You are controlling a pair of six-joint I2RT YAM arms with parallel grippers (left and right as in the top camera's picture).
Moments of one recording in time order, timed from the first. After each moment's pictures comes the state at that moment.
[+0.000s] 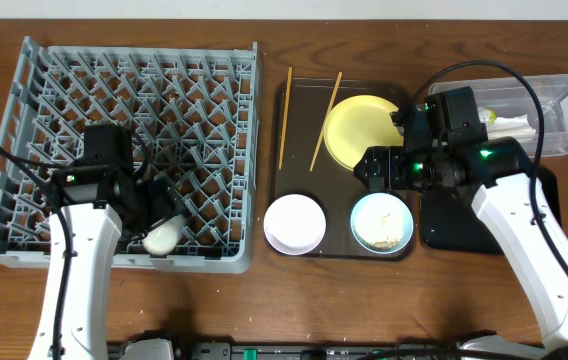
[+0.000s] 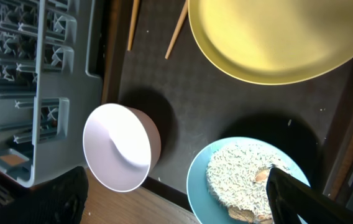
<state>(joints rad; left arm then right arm) 0.12 1.29 1.08 -1.21 0.00 -0.48 0.26 1.44 1.20 -0.90 -0.39 0.27</state>
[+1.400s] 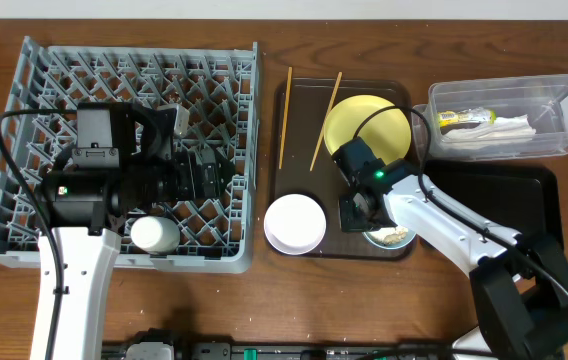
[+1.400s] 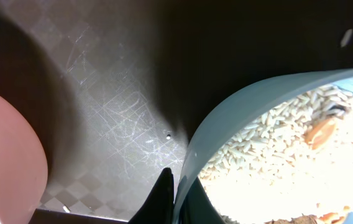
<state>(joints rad) -0.01 1.21 1.26 -1.10 0.50 -0.14 0.56 1.71 1.03 -0.78 -0.01 0.52</state>
